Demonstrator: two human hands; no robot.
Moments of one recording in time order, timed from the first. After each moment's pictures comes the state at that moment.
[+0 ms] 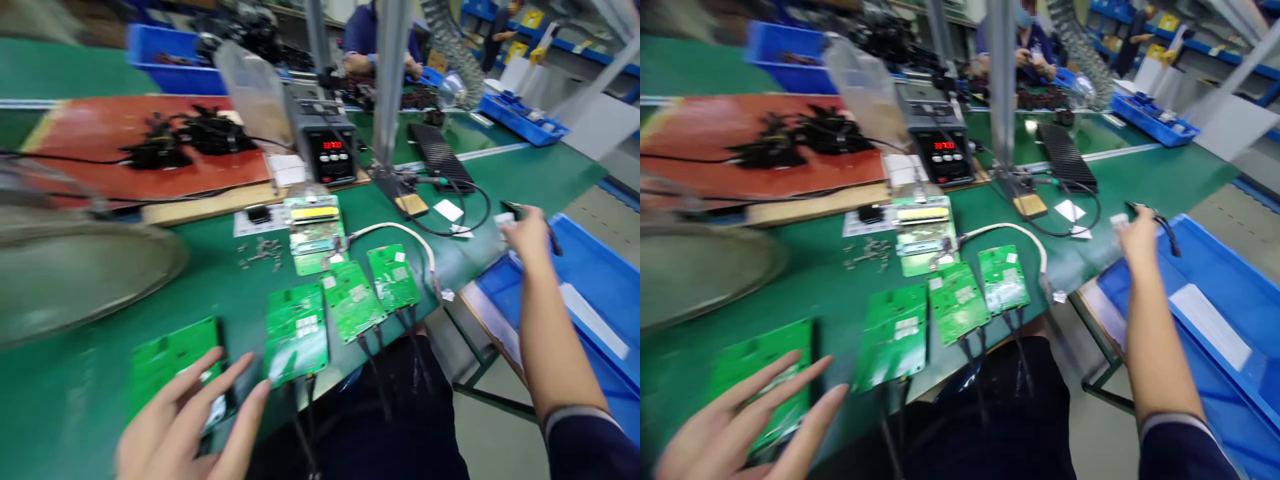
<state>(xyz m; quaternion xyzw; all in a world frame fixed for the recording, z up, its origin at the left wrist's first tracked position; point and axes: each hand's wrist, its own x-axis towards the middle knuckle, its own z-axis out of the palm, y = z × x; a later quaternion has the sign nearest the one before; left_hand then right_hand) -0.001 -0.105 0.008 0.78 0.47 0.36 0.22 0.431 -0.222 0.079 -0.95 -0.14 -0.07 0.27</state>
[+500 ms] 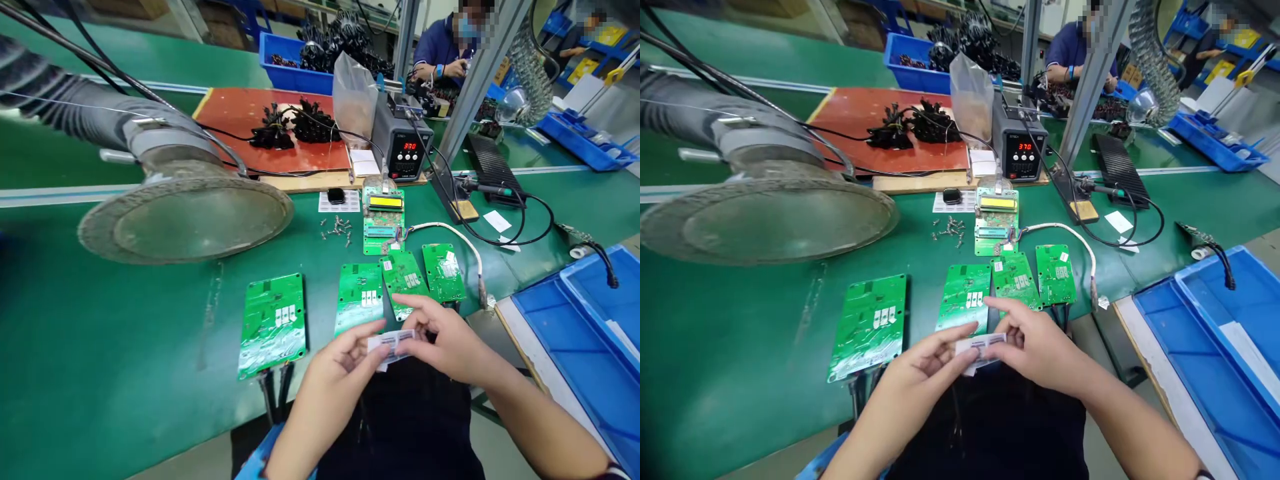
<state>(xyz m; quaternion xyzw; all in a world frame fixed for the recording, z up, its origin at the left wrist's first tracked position) 0.029 -0.131 0.021 0.56 0.41 0.22 0.68 0.201 -0.190 0.043 -0.61 -0.54 0.45 0.38</state>
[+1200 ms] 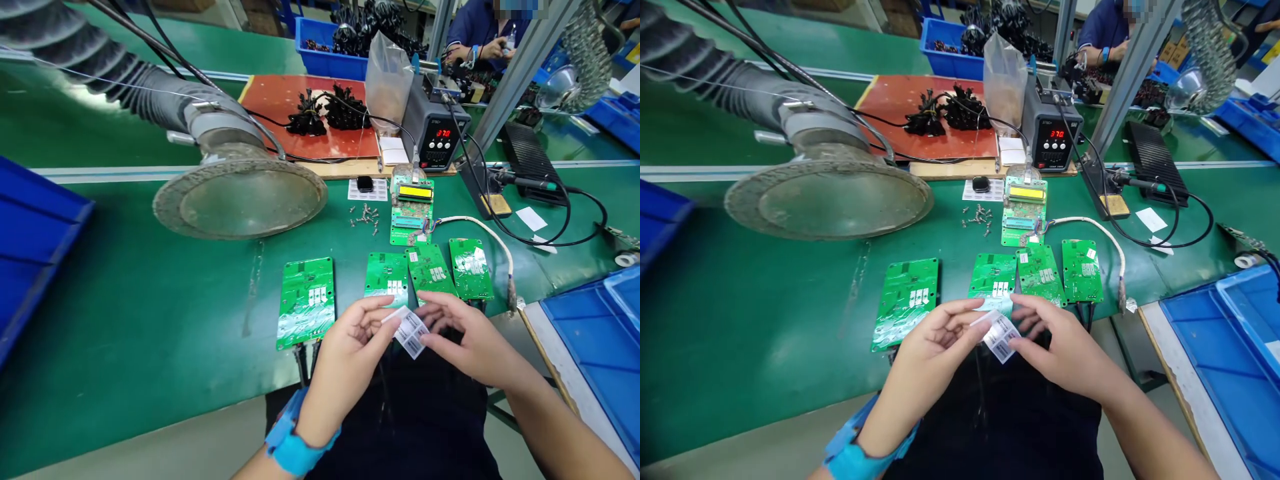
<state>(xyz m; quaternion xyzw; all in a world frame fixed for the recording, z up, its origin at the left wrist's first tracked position) 0.027 -0.123 0.028 0.52 0.41 0.31 0.67 0.200 -0.196 0.037 -0.60 -0.53 0.46 0.39</state>
